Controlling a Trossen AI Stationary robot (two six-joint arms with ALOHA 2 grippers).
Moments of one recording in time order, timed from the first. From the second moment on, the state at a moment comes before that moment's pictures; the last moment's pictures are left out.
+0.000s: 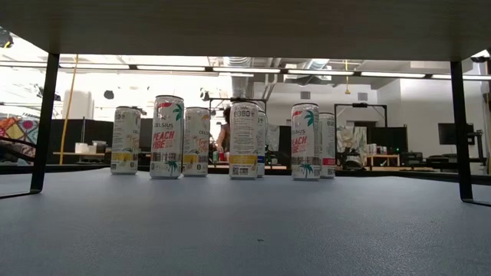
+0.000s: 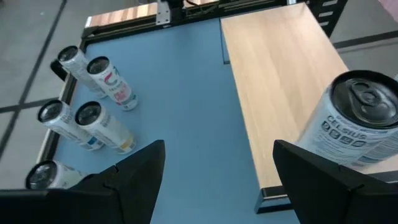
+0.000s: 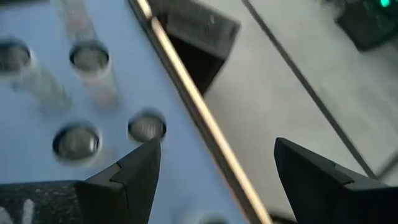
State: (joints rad) left arm -0.64 1.03 1.45 -1.06 -0.53 -0.22; right arm -0.48 1.90 2.33 -1.22 0.20 -0.15
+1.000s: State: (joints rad) left arm -0.64 1.03 1.45 -1.09 -0.56 -0.18; right arm -0.51 2.21 2.33 -1.15 0.03 -0.18
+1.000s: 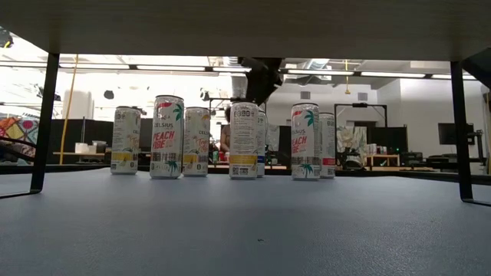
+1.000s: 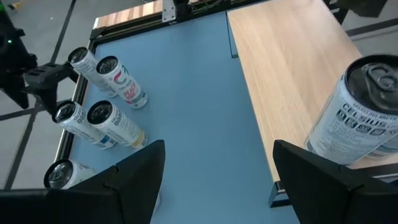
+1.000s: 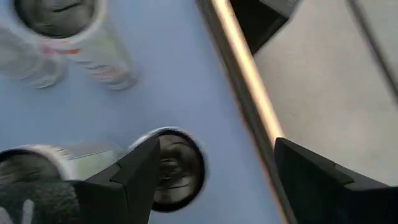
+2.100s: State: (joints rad) left arm -0.64 1.03 1.45 -1.09 -0.56 -0.17; right arm -0.49 2.23 2.34 -1.20 0.01 -0.18
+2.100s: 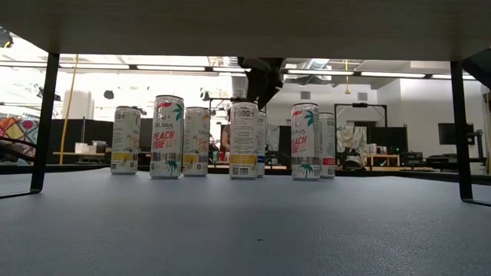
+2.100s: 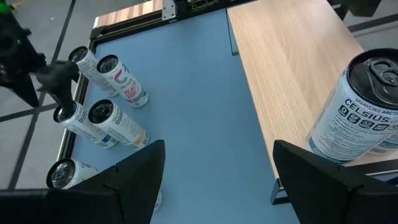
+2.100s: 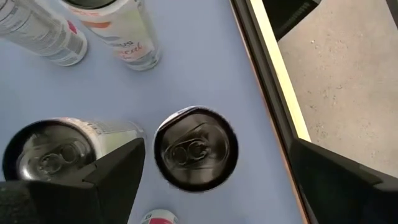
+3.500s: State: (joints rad) left arm -0.64 1.03 1.45 -1.09 -0.56 -0.18; right arm -0.46 2.27 2.34 -1.23 0.16 -0.21
